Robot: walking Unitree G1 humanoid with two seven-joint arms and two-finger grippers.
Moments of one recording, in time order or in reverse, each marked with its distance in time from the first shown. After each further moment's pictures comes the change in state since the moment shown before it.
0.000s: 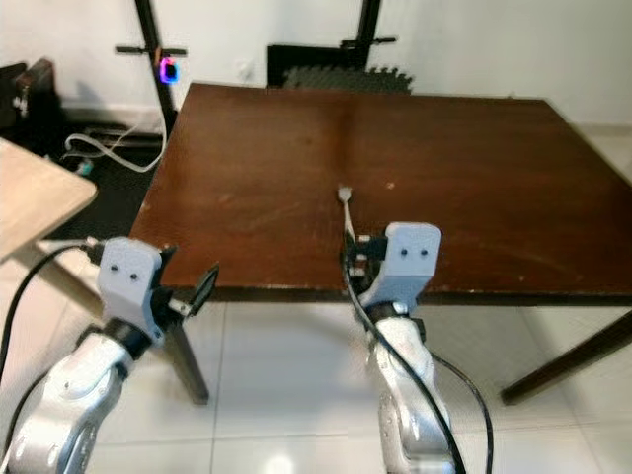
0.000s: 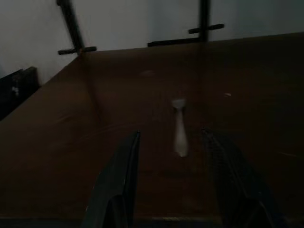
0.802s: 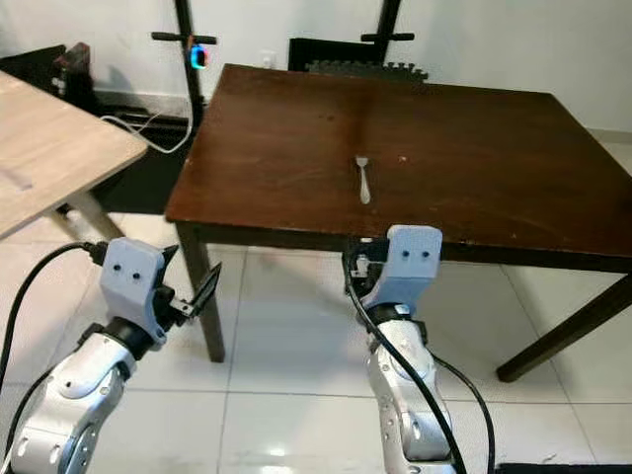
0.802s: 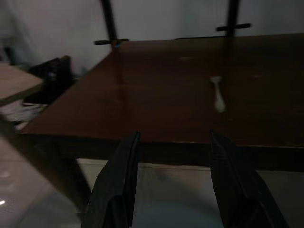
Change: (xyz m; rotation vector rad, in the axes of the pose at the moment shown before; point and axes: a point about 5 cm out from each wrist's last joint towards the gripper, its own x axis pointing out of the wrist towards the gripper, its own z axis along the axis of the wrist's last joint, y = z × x) left arm 0.000 0.002 0.000 0.006 0.000 0.005; right arm 0.000 0.001 -0.002 0.003 0.006 0.003
